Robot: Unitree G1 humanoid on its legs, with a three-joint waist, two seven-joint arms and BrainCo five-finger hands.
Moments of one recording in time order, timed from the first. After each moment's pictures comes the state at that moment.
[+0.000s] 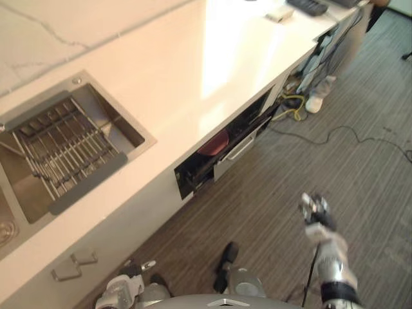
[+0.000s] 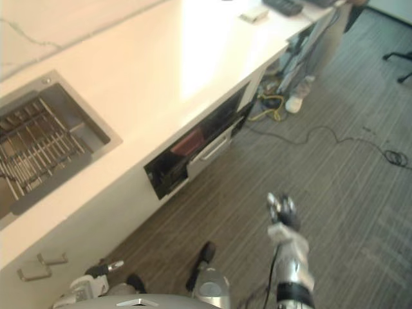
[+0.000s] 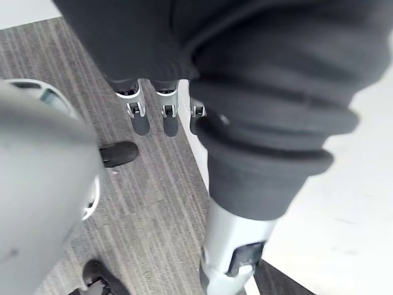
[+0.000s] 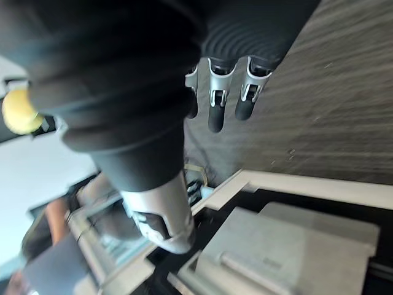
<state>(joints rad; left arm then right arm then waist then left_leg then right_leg) 0.07 0.06 0.20 0.92 -0.25 0.14 0.02 0.04 -0.20 -0.47 0.61 0.79 0.01 0.13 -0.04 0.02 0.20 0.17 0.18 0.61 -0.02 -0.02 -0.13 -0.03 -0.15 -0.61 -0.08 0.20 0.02</state>
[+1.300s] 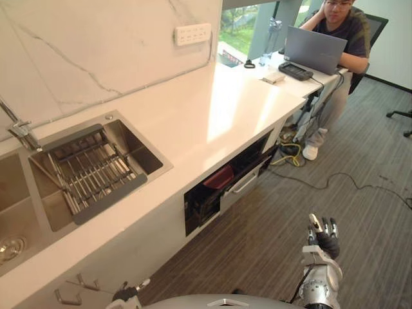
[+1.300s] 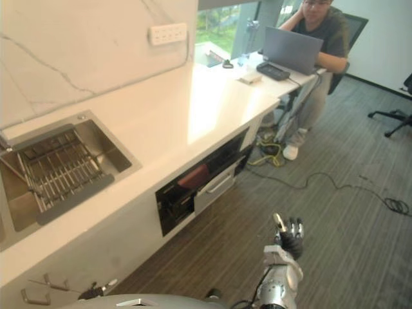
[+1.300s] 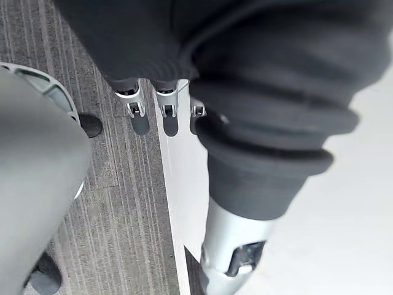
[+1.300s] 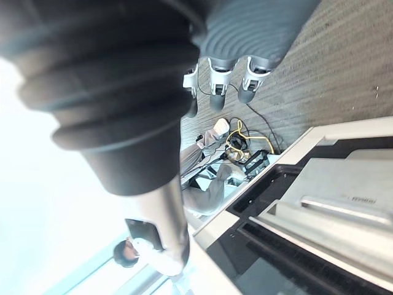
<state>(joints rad) 0.14 0.00 0.33 0.97 -0.17 0.07 -0.03 0.07 -0.08 -0.51 0.48 0.70 -0.16 0.06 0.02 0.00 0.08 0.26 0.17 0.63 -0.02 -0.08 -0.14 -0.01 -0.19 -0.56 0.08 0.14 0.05</state>
